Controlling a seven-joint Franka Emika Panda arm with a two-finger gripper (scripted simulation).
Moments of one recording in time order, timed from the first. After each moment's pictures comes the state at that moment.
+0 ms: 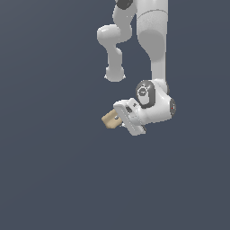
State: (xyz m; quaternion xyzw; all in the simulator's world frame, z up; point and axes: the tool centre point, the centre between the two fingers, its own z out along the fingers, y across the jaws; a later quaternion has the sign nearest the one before) arm -0.065 0.020 0.091 0.87 -0.27 -0.03 0.40
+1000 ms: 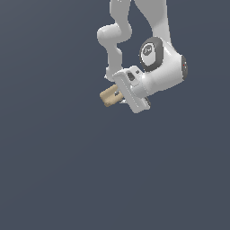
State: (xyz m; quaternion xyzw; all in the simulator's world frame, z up) arm -0.111 0.018 0.223 0.87 -0.27 -0.03 0.40
